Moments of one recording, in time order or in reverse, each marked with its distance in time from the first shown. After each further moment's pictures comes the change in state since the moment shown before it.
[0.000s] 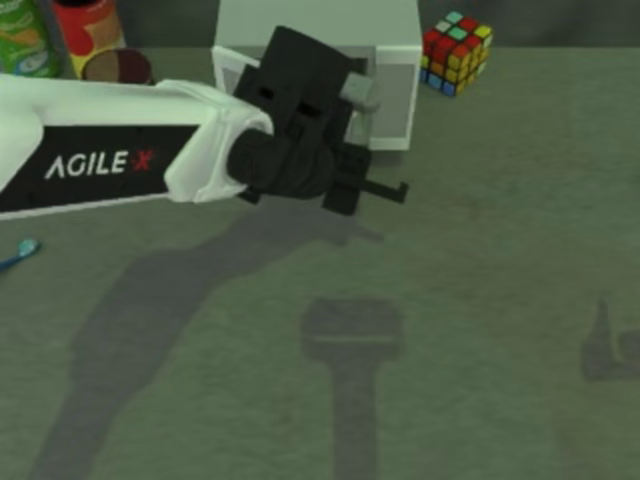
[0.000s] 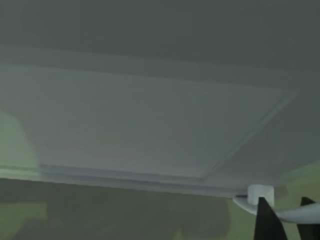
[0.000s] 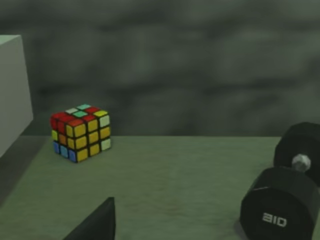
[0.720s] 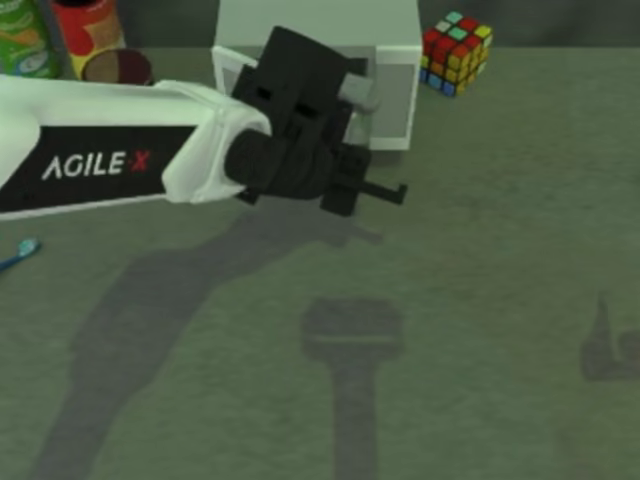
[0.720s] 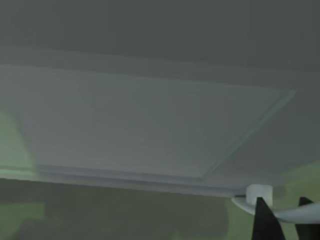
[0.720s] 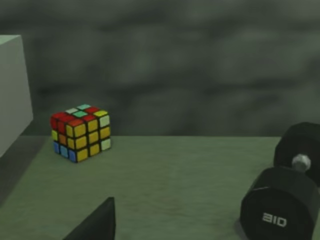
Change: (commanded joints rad) left arm -0.003 -0.003 -0.008 0.001 0.015 0.006; right arm 0.000 0.000 0.000 0.000 0.000 0.000
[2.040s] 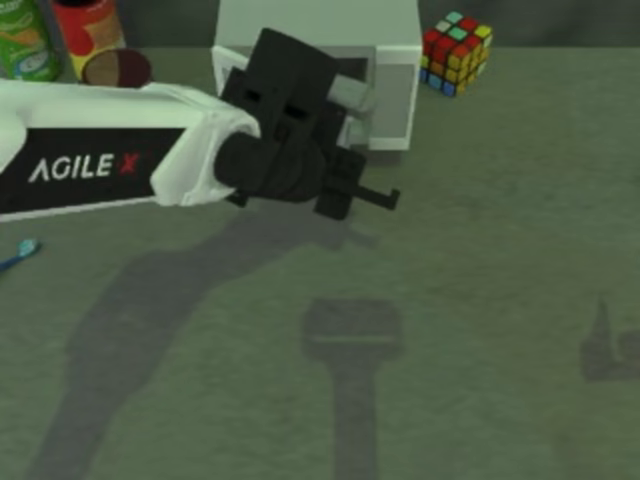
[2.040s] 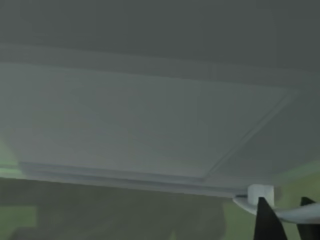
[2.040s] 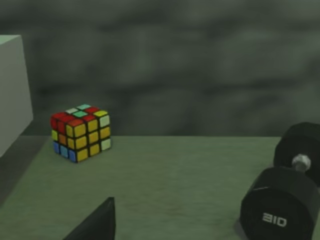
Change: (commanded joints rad) left arm 0.018 -0.020 -0.027 0.012 0.022 0.038; right arm 0.000 0.000 0.000 0.000 0.000 0.000
